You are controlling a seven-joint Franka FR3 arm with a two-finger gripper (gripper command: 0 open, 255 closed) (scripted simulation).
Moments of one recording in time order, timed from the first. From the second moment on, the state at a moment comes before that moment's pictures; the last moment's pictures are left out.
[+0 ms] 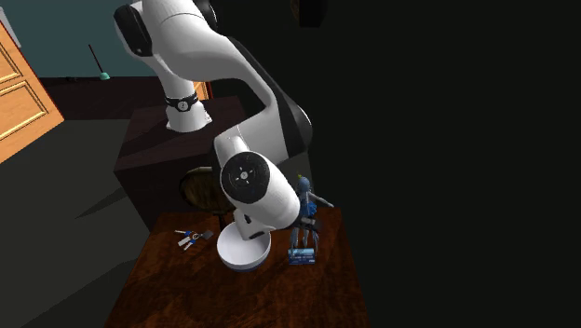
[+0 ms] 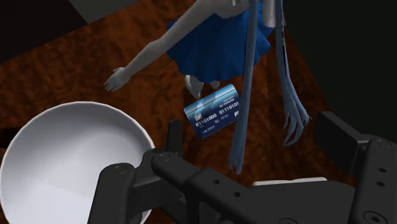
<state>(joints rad) 0.12 1.06 0.15 -1.15 0.32 1.90 0.79</state>
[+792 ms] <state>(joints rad) 0.12 1.11 0.15 -1.11 0.32 1.92 0.78</state>
